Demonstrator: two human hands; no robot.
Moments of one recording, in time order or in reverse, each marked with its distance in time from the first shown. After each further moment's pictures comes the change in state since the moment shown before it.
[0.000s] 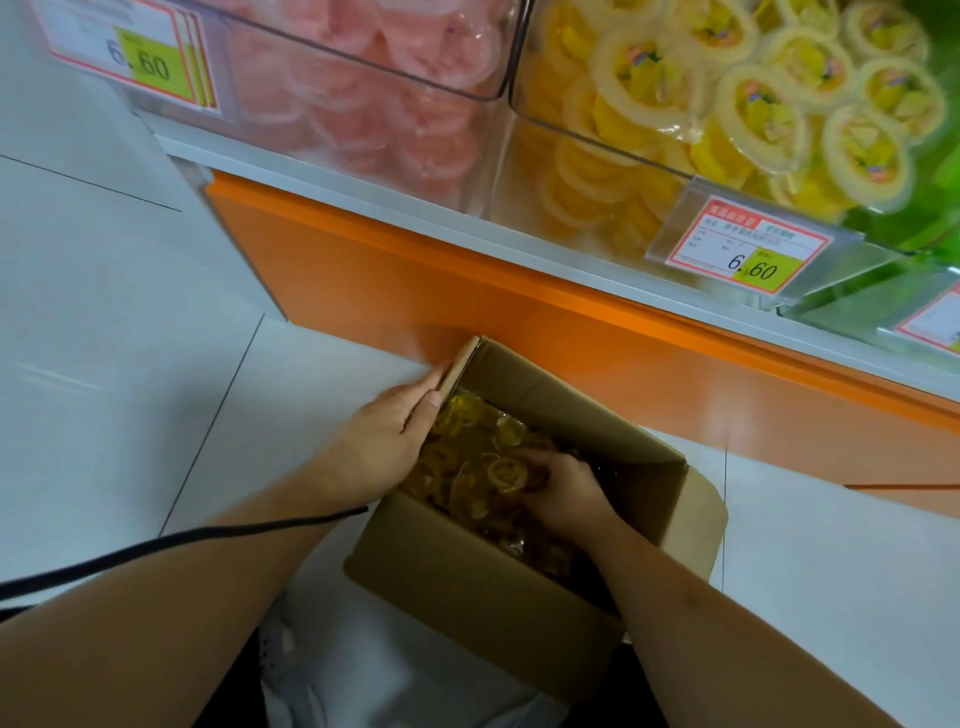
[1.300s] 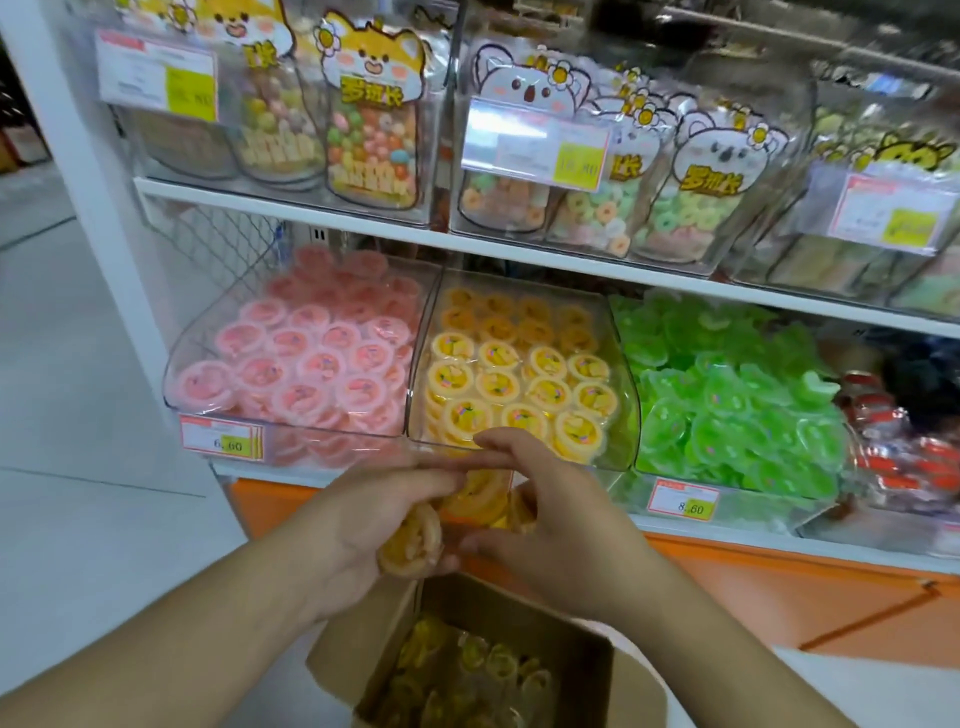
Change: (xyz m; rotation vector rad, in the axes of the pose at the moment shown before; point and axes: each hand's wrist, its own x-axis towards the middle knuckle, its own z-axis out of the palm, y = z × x) left_hand -0.086 0.247 -0.107 -0.729 -0.086 0.009; right_hand -0.209 -0.229 -0.182 -0.118 0.457 -0.677
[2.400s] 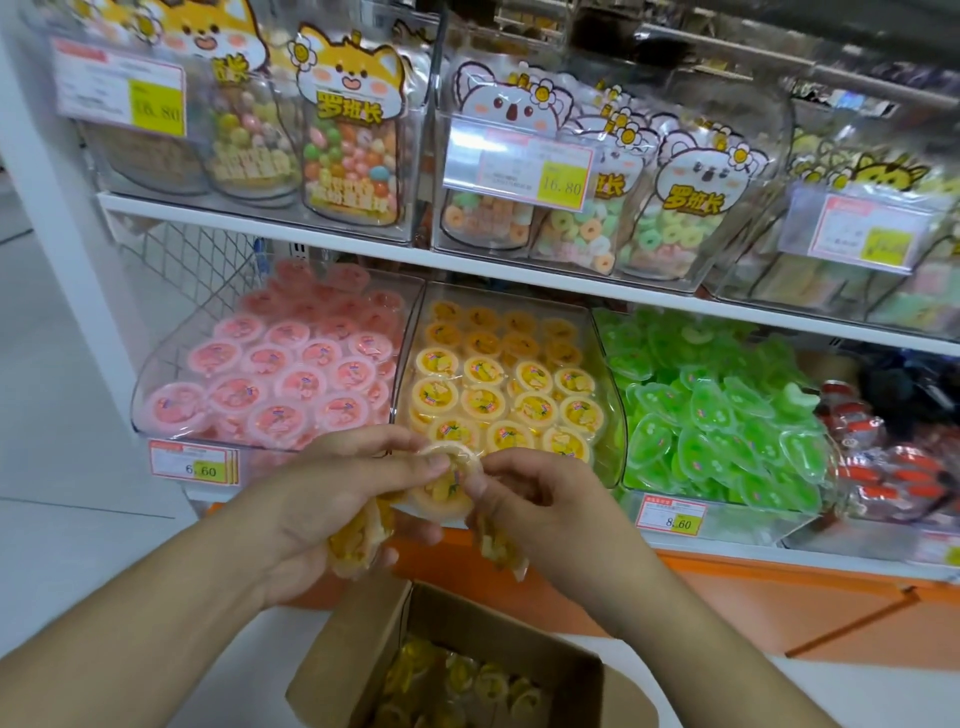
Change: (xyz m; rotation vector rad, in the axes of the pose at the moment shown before) left_hand -0.031 0.042 -0.005 0.111 -0.021 0.055; right_hand 0.006 -0.016 -0.014 0.491 0.026 0.234
